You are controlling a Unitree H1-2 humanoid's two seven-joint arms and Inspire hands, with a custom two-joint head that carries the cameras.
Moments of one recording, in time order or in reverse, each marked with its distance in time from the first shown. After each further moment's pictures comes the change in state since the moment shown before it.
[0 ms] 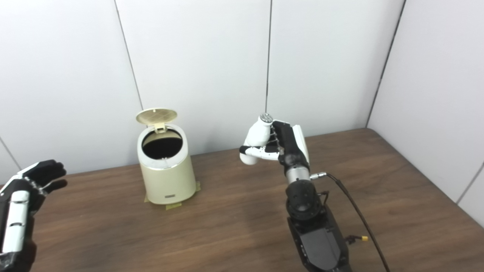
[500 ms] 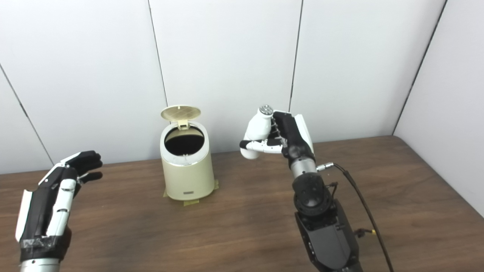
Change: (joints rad) left arm 0.000 -0.032 -0.037 0.001 0.100 0.002 0.027; right arm -0.074 0.009 0.058 -0.058 -0.024 0.038 0.084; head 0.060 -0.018
